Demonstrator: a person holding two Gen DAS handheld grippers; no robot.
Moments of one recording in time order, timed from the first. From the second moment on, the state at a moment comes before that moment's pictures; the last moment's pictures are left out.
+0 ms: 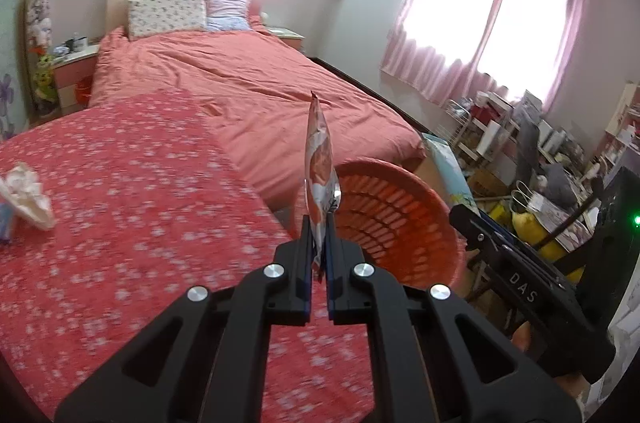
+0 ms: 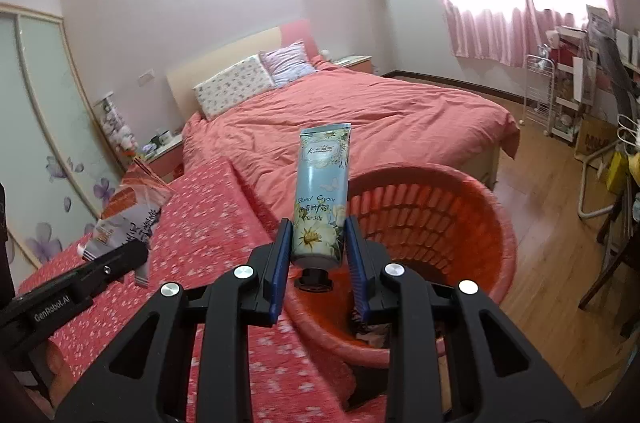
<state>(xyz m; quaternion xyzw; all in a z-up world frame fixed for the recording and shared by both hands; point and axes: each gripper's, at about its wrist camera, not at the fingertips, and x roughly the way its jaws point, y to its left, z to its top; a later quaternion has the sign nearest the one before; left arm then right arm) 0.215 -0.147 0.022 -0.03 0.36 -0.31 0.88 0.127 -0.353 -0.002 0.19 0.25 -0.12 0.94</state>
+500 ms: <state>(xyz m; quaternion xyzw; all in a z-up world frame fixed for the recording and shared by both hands) 0.235 -0.225 -0.014 -0.01 0.40 -0.36 0.84 0.135 -0.400 -0.026 0.23 0.25 -0.15 0.93</state>
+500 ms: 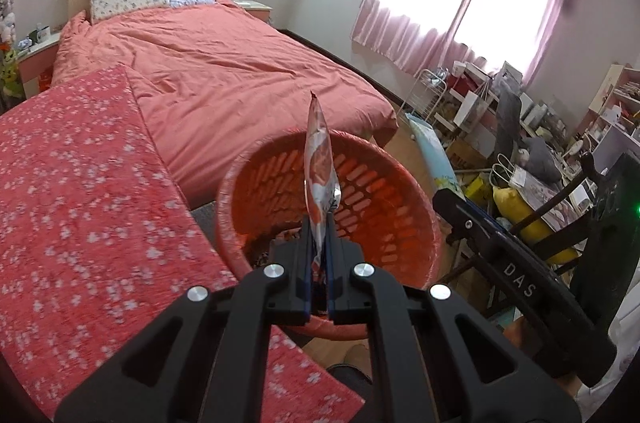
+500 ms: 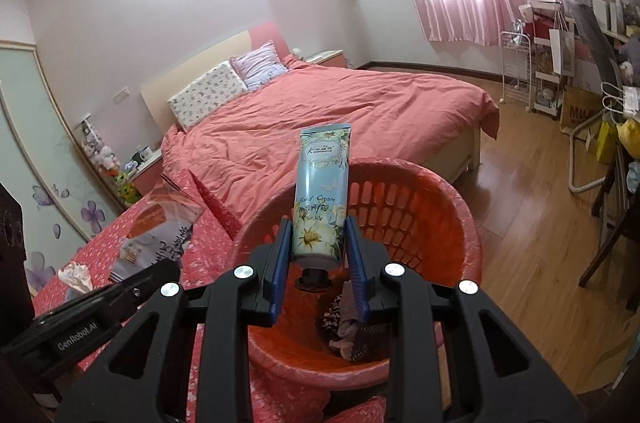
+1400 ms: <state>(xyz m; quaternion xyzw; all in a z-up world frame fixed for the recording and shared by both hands) 0.255 -0.158 -0.042 0.01 0.42 -0.26 0.87 0.148 -0.387 -0.035 0.22 0.28 -0.14 0.92</state>
